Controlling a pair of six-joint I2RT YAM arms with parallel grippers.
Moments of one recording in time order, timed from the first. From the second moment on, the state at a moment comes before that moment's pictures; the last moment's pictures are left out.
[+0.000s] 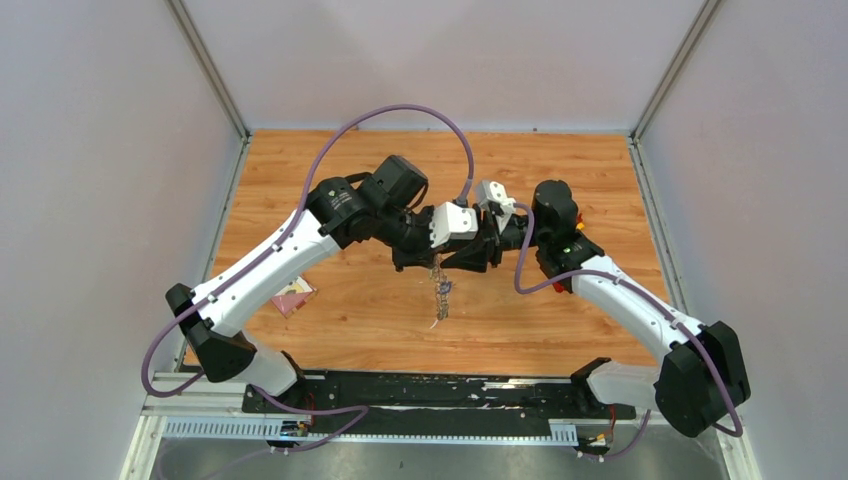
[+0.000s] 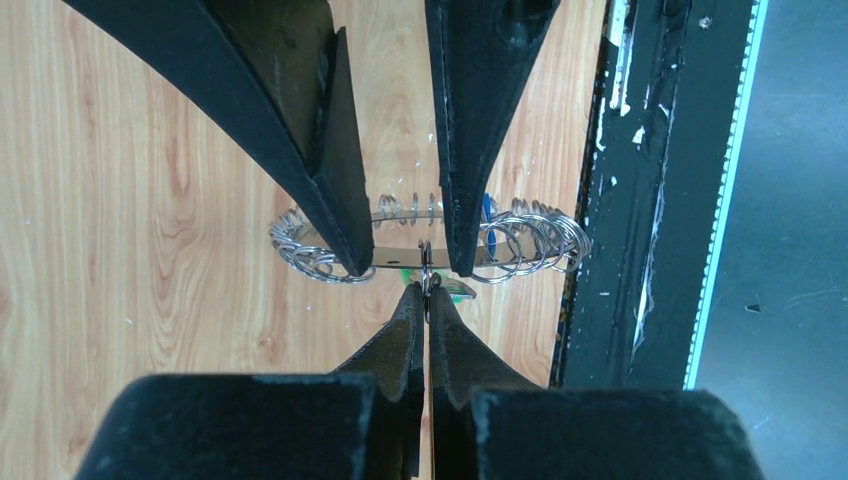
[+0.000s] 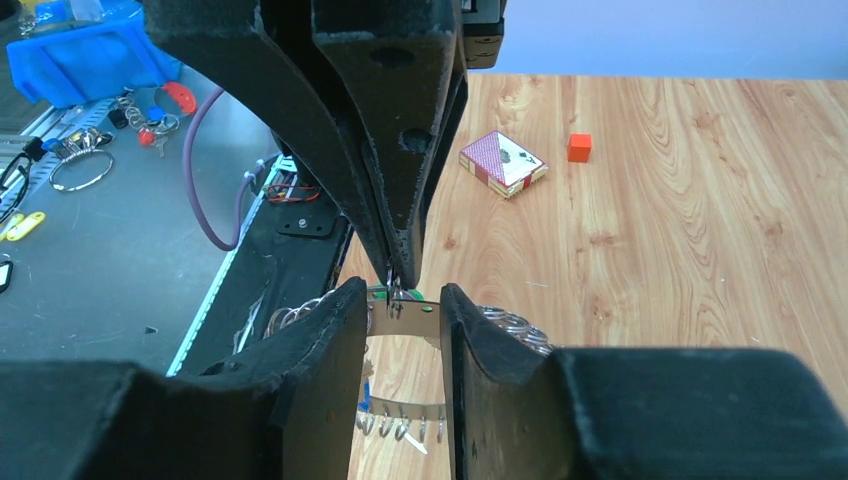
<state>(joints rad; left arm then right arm) -0.88 1.49 1.69 -1.14 0.40 0.49 0.52 1.23 0.86 0.32 -1.19 0.00</state>
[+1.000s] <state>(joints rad) -0.80 1.31 1.47 -0.93 0.49 0.55 0.52 1.23 0.86 0.27 -1.16 0.01</state>
